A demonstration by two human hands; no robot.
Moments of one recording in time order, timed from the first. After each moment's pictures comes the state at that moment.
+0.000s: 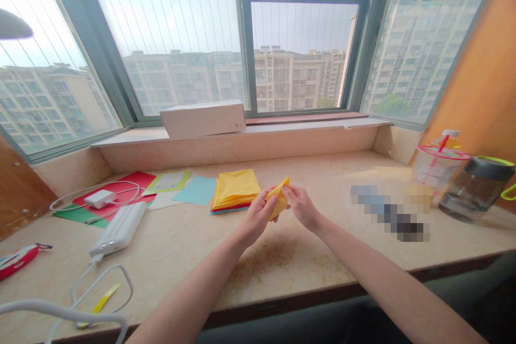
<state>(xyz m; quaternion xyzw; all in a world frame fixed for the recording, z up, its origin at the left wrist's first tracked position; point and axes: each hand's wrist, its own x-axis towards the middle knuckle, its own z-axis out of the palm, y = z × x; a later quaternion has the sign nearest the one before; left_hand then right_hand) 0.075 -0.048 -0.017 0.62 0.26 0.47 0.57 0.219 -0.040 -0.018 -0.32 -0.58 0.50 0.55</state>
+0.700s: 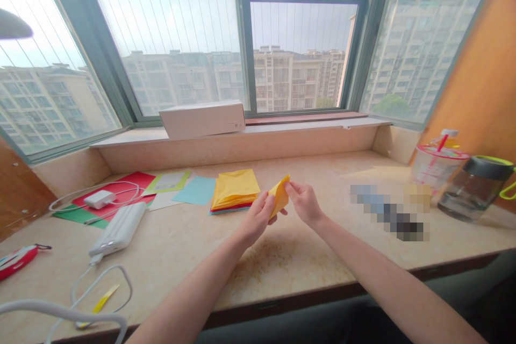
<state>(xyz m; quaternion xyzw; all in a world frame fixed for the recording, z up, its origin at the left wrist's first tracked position) 0.073 -0.051 -0.017 0.63 0.29 0.43 0.57 0.223 -0.037 -0.019 -0.38 -0.58 0.39 0.61</state>
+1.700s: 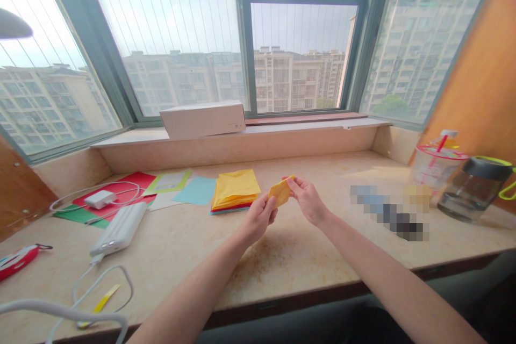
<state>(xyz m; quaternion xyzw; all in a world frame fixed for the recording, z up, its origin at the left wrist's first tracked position) 0.072 -0.039 -0.032 0.66 0.31 0.44 0.53 0.233 -0.021 -0.022 -0.34 -0.49 0.50 0.62</state>
